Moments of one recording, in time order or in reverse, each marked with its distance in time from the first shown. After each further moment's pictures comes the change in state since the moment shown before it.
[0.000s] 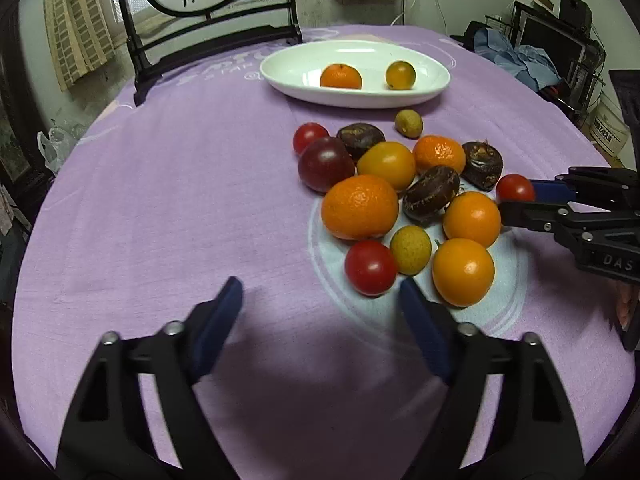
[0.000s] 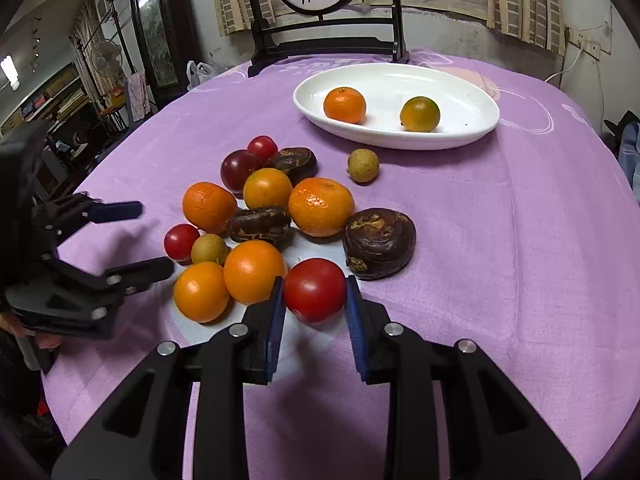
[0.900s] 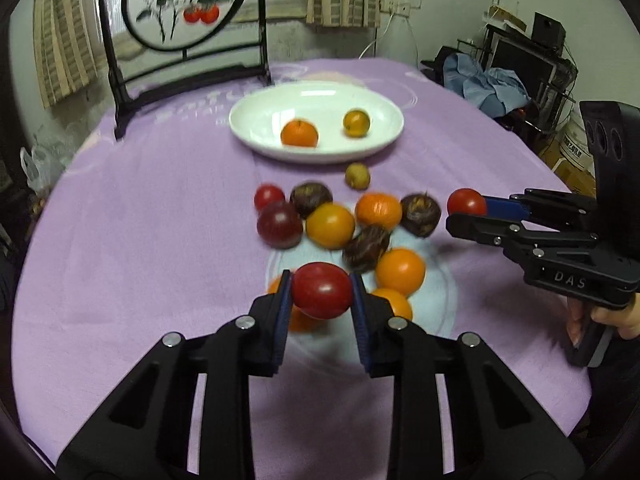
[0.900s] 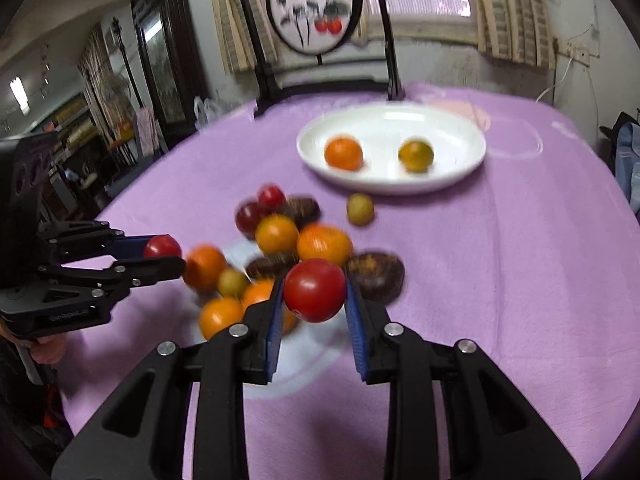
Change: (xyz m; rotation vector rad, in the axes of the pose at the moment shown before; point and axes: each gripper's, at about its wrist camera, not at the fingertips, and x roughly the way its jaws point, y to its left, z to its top) left arm -0.049 -0.020 0.027 0.025 -0.114 -0.093; right arm -0.039 0.001 0.011 0.039 -0.173 0.031
